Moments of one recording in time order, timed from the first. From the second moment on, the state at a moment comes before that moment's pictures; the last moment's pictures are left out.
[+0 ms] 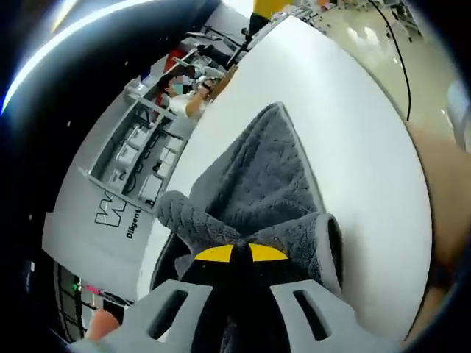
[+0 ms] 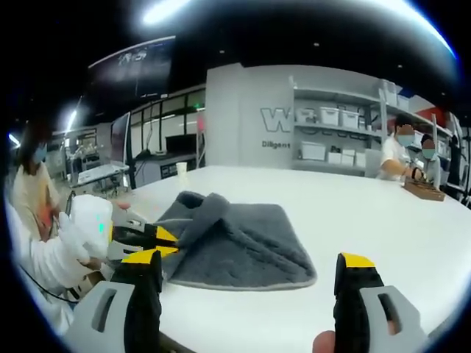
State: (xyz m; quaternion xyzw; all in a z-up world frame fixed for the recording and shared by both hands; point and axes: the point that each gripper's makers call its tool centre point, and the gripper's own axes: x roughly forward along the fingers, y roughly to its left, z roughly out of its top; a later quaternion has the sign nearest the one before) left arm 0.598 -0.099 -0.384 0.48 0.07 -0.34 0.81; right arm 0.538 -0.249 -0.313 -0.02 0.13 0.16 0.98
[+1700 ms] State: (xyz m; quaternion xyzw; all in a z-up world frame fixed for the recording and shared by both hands) left arm 0.569 0.008 -0.308 0.01 0.14 -0.43 0.89; right arm 0.530 -0.239 -0.325 -0.03 0.16 0.19 0.97
